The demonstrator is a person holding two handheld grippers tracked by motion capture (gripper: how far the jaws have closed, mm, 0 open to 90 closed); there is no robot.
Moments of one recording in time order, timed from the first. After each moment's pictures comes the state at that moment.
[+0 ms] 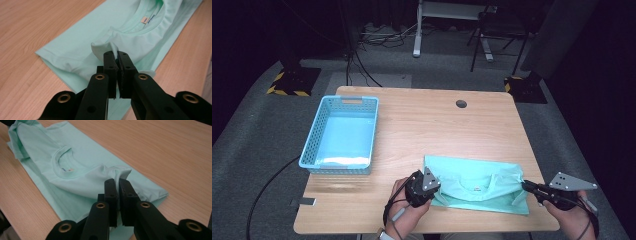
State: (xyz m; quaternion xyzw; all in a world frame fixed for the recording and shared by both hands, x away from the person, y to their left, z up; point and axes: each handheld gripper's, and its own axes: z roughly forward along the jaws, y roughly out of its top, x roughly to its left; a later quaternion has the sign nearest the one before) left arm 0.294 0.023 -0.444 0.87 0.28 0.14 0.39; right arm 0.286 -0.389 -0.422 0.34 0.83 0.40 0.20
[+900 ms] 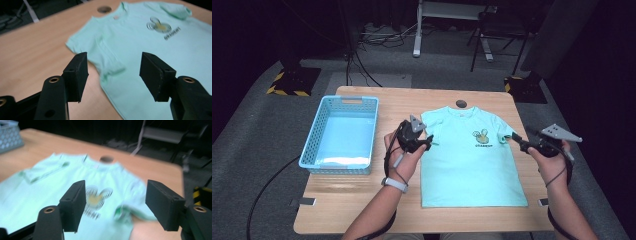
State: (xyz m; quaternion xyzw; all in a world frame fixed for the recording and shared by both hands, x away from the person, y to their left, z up) left arm 0.415 0.044 -0.430 0.80 0.39 0.20 0.40; right arm 0.418 -0.385 -0.421 0.41 0.73 0.47 0.29
